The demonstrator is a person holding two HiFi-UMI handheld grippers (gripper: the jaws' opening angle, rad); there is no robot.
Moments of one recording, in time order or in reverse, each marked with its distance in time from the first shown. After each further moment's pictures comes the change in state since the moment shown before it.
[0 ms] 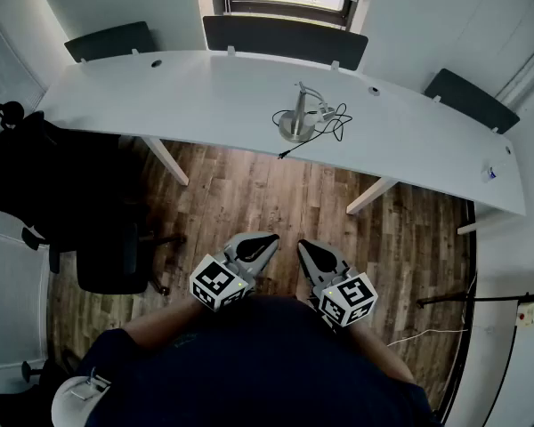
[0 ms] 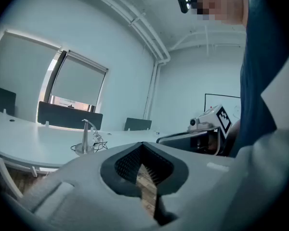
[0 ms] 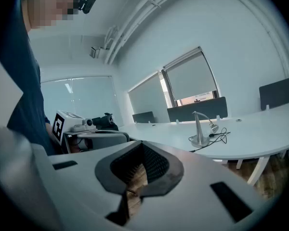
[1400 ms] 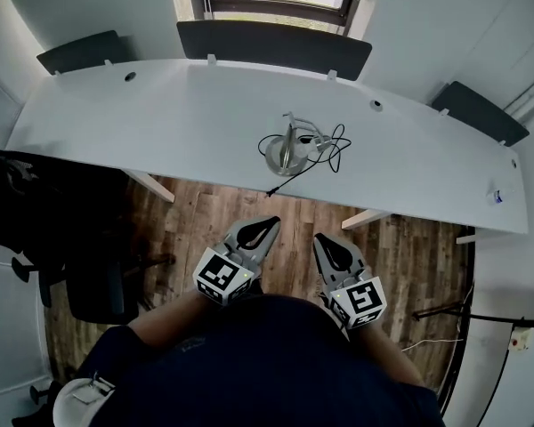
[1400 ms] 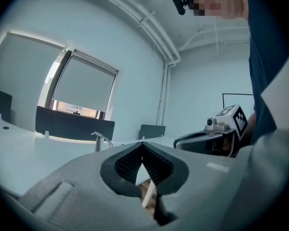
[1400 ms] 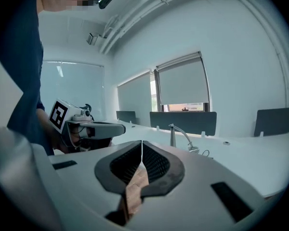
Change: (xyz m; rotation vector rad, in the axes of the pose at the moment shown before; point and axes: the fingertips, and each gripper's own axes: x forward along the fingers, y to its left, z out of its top) left arm 0.142 0.174 0.040 0.017 -0.058 0.081; right arm 0.101 -0.172 0.061 -0.132 0.025 -0.163
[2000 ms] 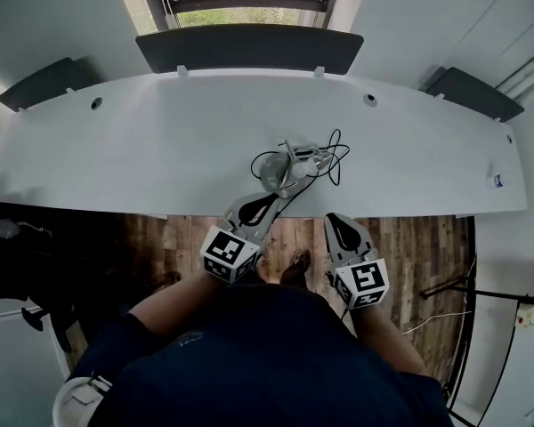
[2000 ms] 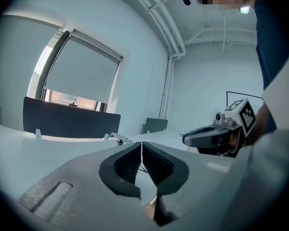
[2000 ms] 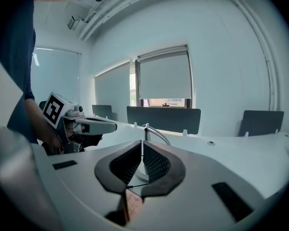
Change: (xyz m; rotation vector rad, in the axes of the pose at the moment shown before) left arm 0.103 0.143 -0.001 -0.022 0.093 -0.058; right arm 0.114 -0.103 0.012 0.021 0.075 -0.247
